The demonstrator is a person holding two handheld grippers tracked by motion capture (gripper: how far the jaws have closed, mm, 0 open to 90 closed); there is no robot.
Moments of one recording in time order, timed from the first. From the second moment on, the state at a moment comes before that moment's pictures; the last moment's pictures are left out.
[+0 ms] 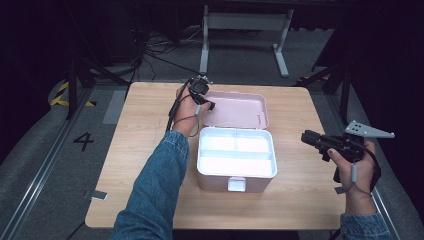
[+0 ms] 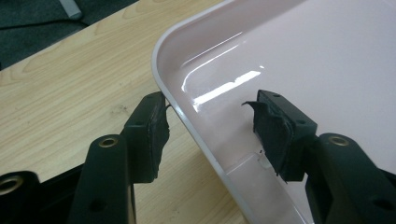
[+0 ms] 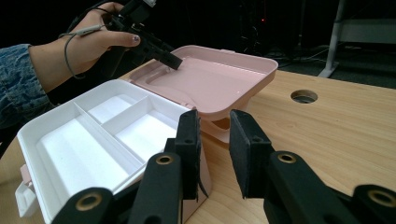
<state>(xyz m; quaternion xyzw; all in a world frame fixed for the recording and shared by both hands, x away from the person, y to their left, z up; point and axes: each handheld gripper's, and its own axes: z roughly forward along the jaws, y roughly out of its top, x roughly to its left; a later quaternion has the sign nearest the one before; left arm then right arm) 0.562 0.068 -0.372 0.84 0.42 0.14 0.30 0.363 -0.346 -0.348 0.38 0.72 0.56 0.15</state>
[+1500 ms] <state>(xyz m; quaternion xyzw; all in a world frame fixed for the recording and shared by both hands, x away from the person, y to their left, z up) 0.431 0.110 -0.298 0.82 0.29 0.18 0.46 0.368 -0.340 -0.351 0.38 0.73 0.56 0.14</state>
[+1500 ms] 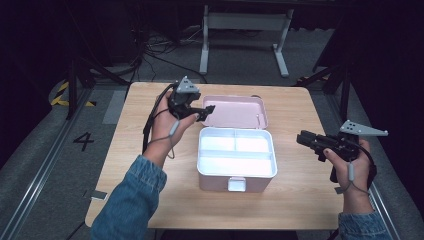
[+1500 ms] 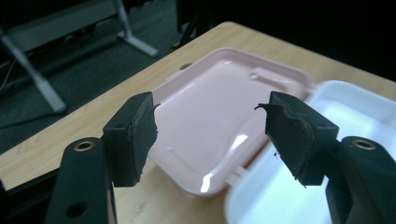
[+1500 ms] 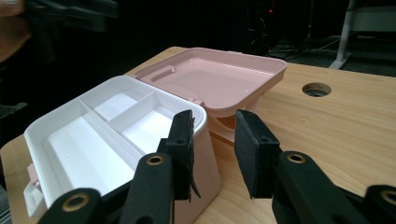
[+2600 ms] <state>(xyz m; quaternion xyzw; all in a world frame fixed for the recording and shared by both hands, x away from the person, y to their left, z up) 0.363 0.223 -0.370 0.84 0.43 0.12 0.30 0.390 -0.348 -0.356 0.41 0.77 0.47 0.13</state>
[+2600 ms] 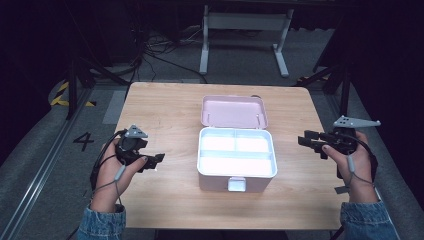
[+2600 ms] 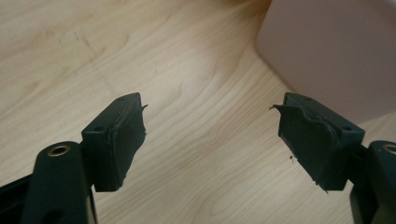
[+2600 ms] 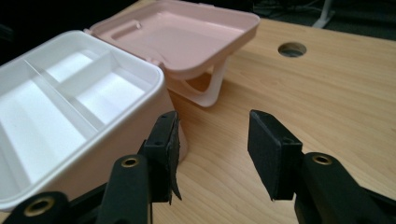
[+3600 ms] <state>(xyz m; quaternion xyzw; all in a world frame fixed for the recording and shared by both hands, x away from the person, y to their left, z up) 0.371 0.221 -0.412 0.87 0.48 0.03 0.10 0.404 -0.348 -0.389 0.45 0.80 0.40 0.09</state>
